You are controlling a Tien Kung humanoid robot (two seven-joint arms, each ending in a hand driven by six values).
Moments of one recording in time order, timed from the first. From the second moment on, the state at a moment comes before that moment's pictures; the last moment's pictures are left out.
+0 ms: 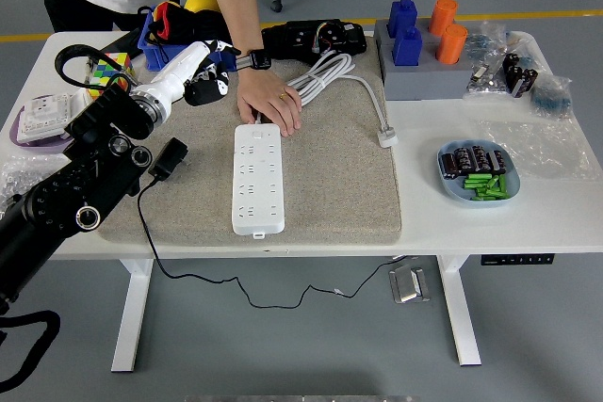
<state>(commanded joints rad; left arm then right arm) -0.69 0.18 -1.07 -0.98 1.70 0.04 0.13 0.06 -0.23 1.49 0.32 -1.54 0.08 -0.25</state>
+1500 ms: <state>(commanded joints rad) -0.33 0.22 -1.52 -1.27 1.76 0.09 0.02 0.07 -0.23 1.47 0.32 -1.54 0.08 -0.25</state>
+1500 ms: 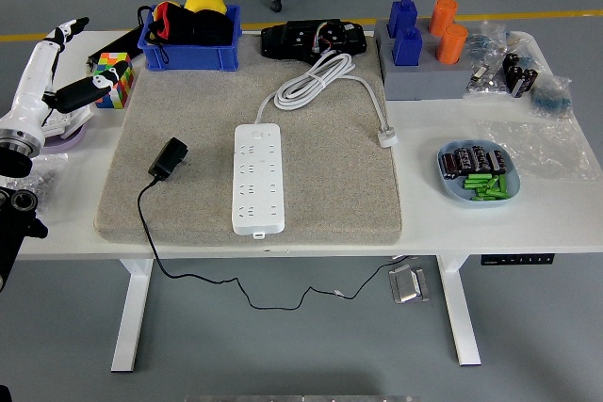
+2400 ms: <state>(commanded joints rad) -0.31 0.22 -1.53 -1.29 1.78 0.08 0.03 0.06 -0.22 1.49 0.32 -1.55 0.08 -0.25</state>
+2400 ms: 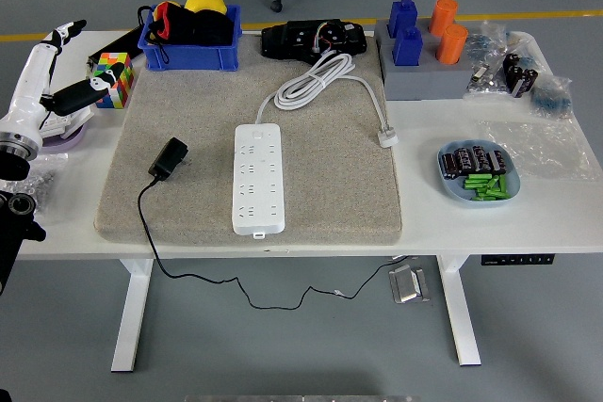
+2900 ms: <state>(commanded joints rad) -0.31 0.21 -1.53 -1.29 1.78 0.08 0.03 0.06 -0.22 1.50 0.32 -1.55 0.08 -0.25</state>
